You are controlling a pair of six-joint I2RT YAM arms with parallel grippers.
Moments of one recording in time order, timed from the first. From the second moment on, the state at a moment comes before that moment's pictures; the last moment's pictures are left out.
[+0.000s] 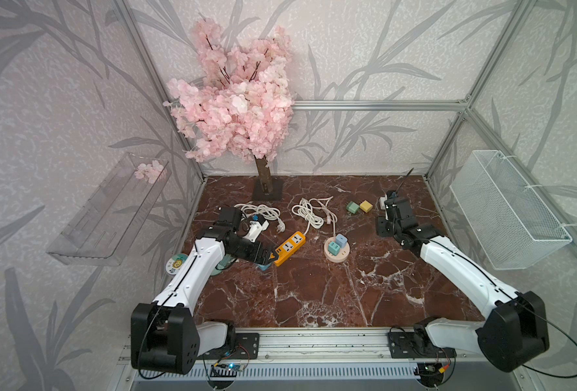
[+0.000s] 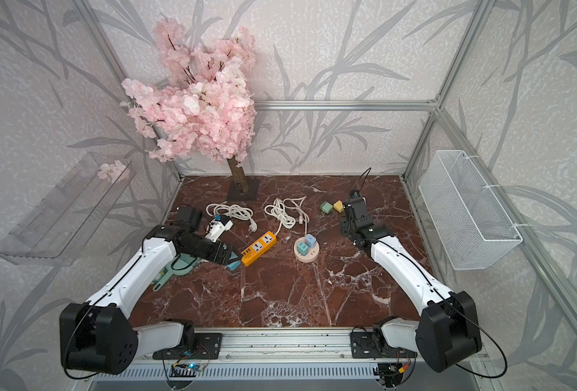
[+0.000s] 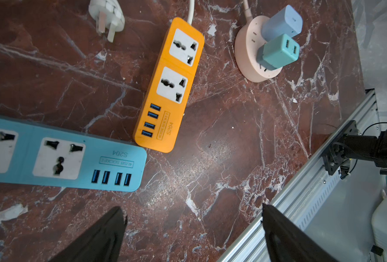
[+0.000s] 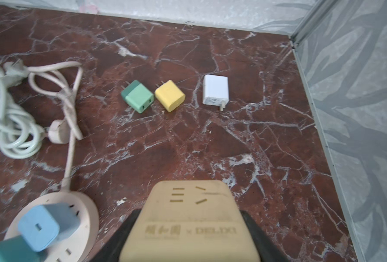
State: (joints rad) left arm -0.09 1.26 0.93 -0.93 0.54 0.19; right arm 0.32 1.30 0.97 -0.47 0.36 0.22
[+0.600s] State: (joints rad) left arm -0.08 1.26 0.92 -0.87 0.51 0.18; right arm 0.09 1.71 1.06 -0.06 0.36 0.17
